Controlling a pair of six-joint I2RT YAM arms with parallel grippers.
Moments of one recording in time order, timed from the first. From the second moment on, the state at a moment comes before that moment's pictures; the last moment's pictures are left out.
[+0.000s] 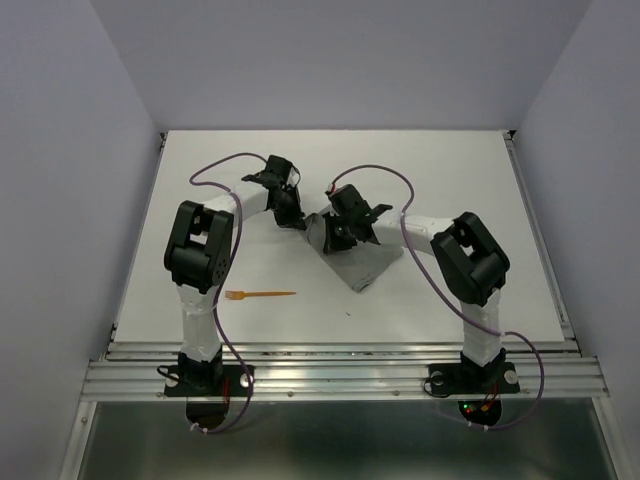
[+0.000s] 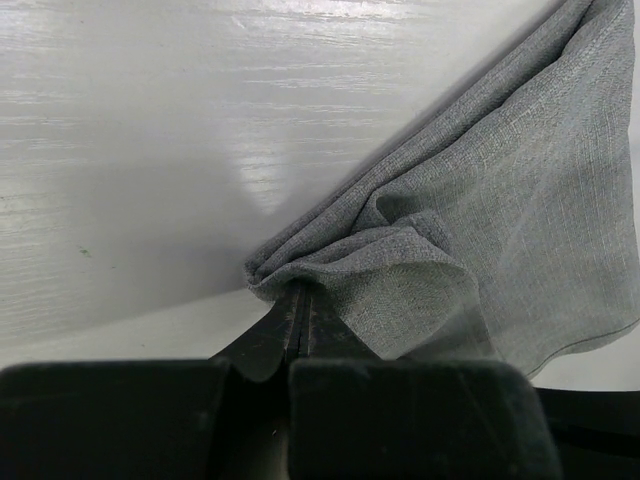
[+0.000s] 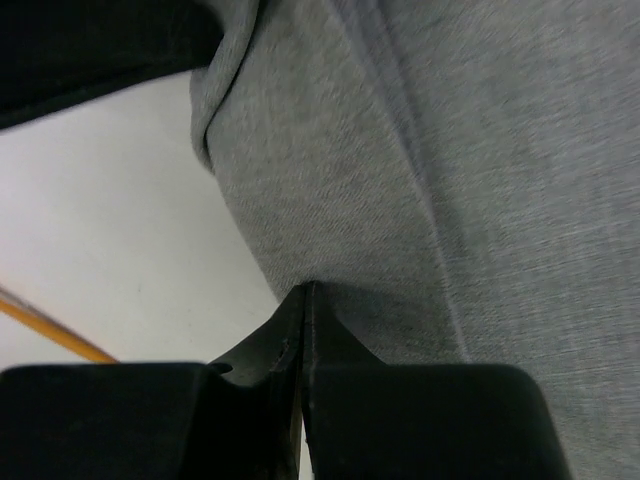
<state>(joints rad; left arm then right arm) -0.37 2.03 1.43 -0.48 0.23 -0.56 0.69 2.00 1.32 -0.24 -0.14 0.50</state>
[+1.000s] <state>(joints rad) -0.37 2.06 1.52 -0.49 0.24 -0.55 0.69 2.13 1.62 -0.29 0.04 0.50</state>
